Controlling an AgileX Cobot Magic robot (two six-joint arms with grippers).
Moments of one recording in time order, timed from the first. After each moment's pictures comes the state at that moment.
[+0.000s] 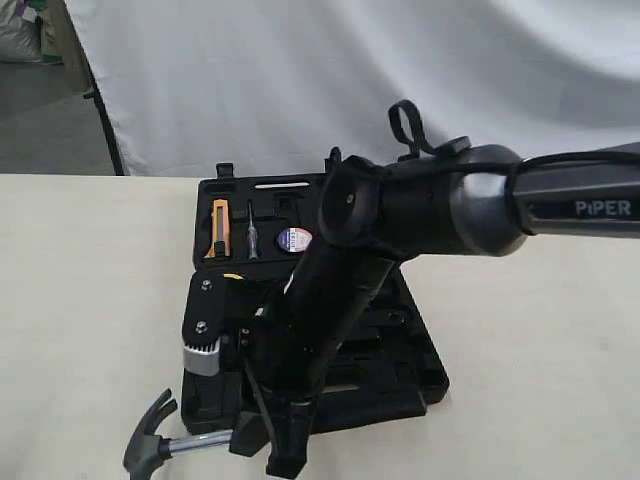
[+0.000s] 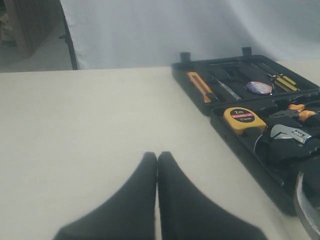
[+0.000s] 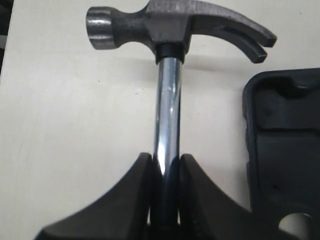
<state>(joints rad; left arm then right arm) -0.01 0.00 0.00 0.01 0.32 -0.03 0.88 1.94 -1.30 0.61 0.94 -1.27</state>
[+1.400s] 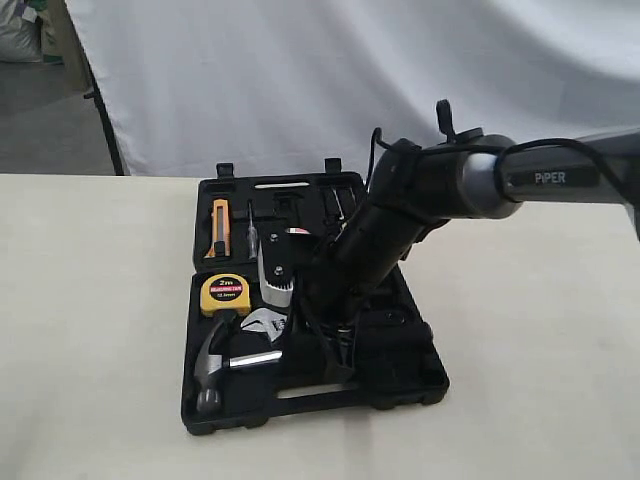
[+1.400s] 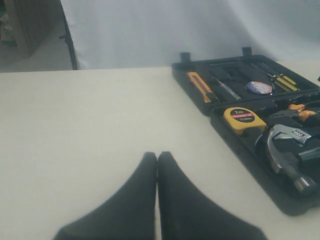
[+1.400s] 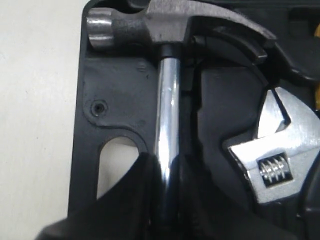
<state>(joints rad) -0.01 0.00 0.00 0.01 0.32 -0.03 0.66 2.14 -1.48 0.65 0.94 -1.58</state>
